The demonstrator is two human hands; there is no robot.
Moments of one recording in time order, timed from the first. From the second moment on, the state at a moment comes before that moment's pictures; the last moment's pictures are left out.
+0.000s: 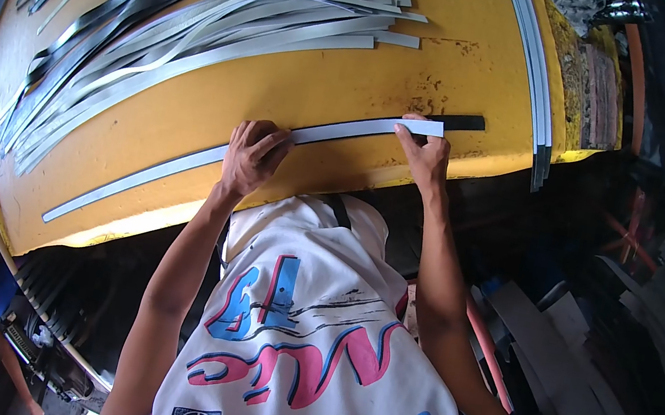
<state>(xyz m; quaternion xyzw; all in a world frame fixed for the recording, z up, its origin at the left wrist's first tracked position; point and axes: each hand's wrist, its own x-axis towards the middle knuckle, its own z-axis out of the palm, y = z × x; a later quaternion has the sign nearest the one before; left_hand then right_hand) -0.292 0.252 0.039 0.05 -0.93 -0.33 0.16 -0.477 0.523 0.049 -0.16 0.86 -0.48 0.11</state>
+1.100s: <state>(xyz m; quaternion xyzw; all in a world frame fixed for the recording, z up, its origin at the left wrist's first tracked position) -0.369 0.341 0.040 -0.11 -0.96 -0.25 -0.03 -0.476 0.526 0.033 -0.12 0.89 -0.42 0.14</state>
